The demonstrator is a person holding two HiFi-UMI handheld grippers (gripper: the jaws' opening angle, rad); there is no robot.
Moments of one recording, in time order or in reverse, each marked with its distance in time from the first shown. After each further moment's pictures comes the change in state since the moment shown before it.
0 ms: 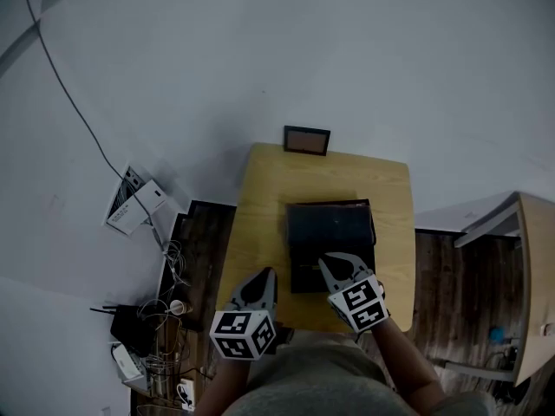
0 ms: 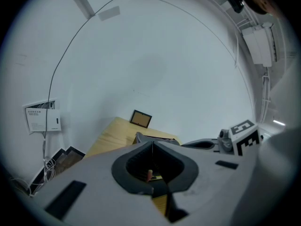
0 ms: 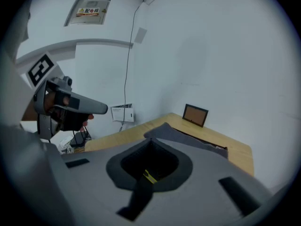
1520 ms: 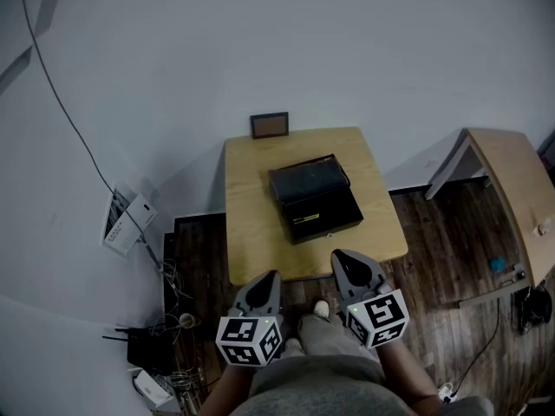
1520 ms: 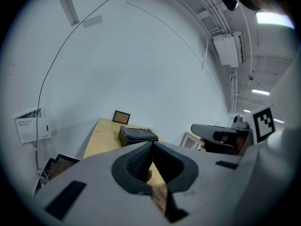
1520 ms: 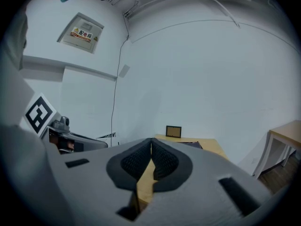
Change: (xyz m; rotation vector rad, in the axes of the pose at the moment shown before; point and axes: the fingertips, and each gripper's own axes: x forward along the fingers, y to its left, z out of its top) left arm -0.162 -0.029 -0.043 0.155 0.012 -0.281; right arm -0.175 0.146 0.031 0.226 -0.319 -0.404
